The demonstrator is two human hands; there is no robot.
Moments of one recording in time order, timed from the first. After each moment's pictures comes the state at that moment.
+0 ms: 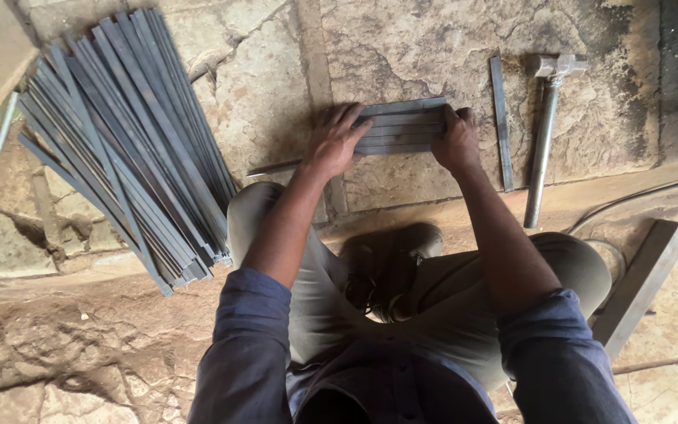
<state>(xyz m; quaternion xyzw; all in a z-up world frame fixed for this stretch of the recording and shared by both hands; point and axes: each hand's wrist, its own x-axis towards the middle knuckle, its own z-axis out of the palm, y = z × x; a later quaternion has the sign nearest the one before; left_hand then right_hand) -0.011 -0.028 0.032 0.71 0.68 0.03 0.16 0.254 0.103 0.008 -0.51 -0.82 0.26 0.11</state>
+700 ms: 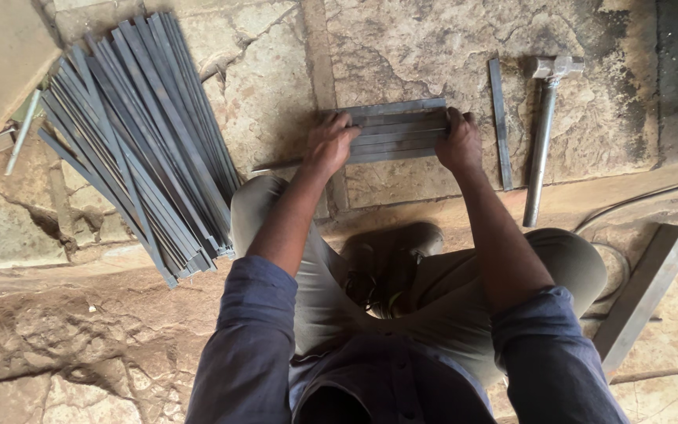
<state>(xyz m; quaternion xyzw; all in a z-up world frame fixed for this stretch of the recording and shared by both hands) -0.010 -0.033 0.020 0.59 0.76 0.00 0.27 0.266 0.108 -0.017 -0.48 -0.84 0.22 0.16</state>
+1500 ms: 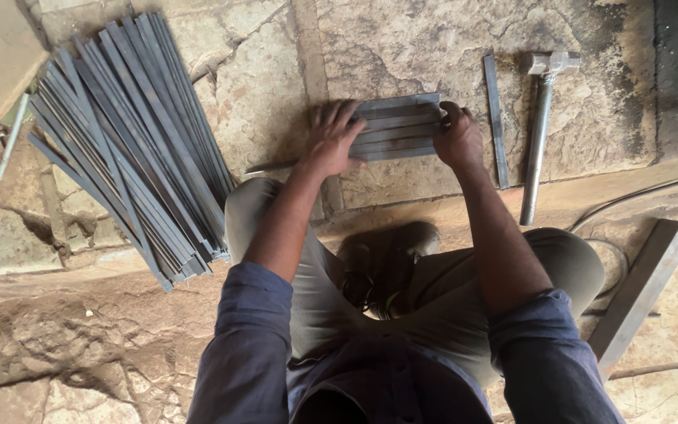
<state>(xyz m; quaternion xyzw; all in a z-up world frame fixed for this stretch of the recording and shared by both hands) -0.006 -0.029 0.042 0.71 0.68 0.00 0.17 0.259 0.103 0.034 -0.50 -0.82 0.24 0.13</state>
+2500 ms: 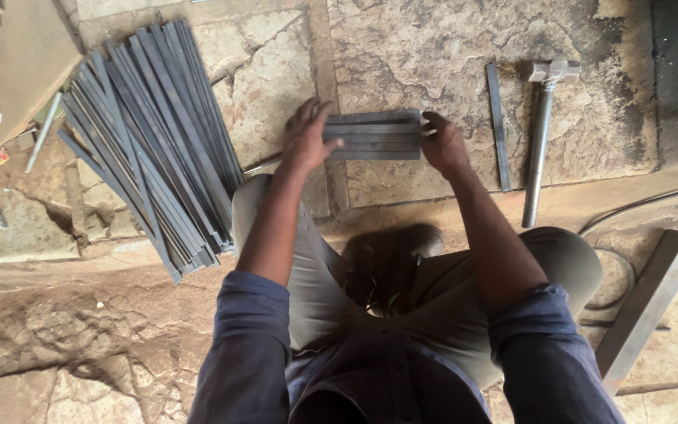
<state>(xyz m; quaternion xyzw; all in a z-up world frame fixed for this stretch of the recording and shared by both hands) -0.044 -0.057 0.075 0.57 0.80 0.07 0.17 0.239 0.088 0.030 -0.45 -0.78 0.41 0.16</state>
